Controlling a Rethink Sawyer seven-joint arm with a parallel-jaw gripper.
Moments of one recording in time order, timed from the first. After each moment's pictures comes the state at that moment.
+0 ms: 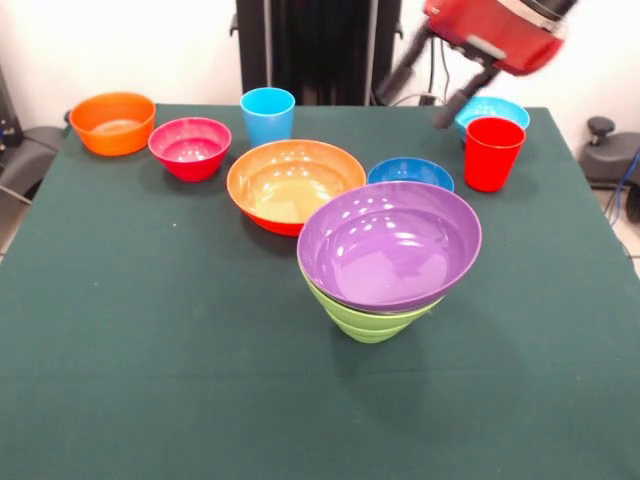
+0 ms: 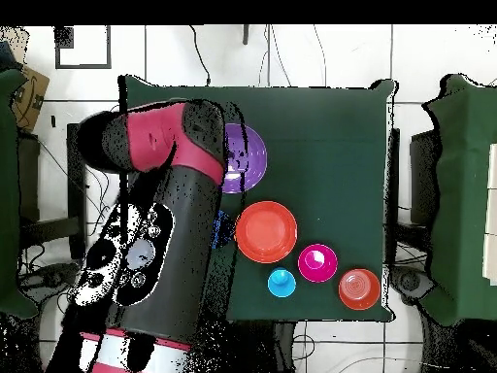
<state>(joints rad) 0.23 -0.46 -0.47 1.06 -0.09 1.05 1.74</state>
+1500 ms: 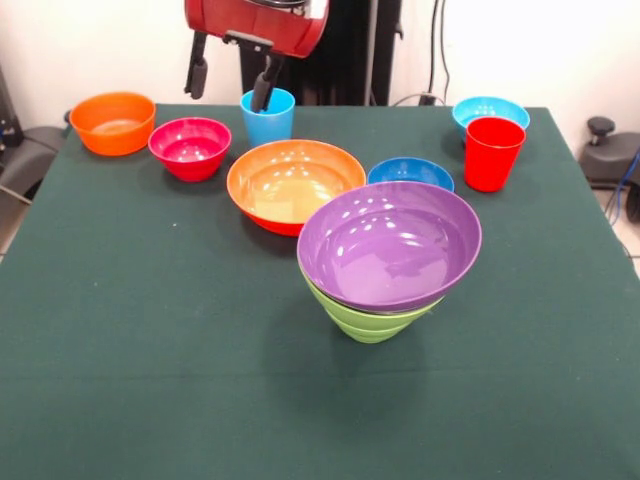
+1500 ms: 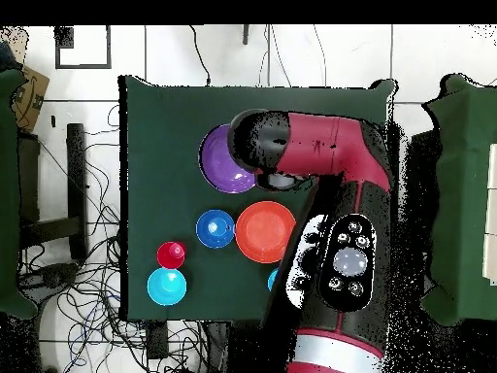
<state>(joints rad) -0.16 -0.62 -0.18 1.23 -0.20 1.05 1.55</state>
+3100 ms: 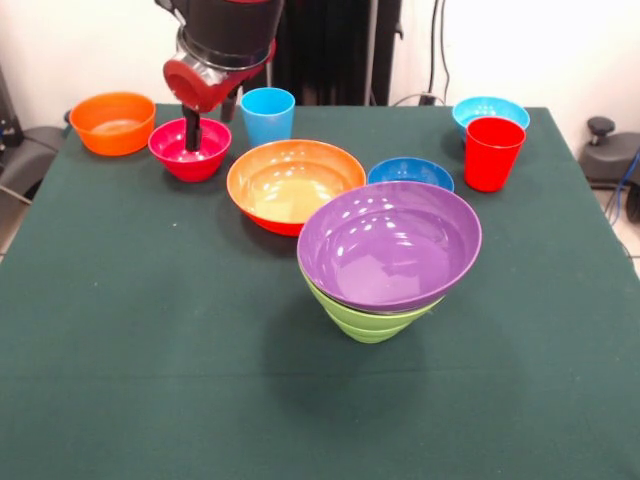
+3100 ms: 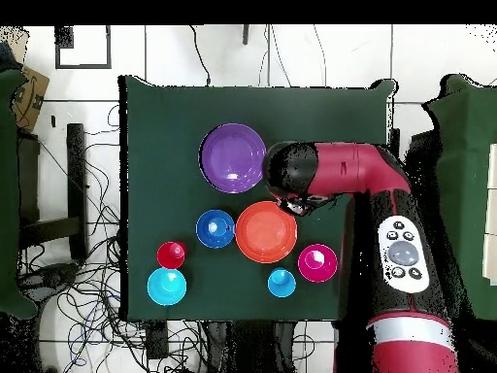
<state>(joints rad) -0.43 -0.65 0.17 1.42 -0.47 1.08 0.70</state>
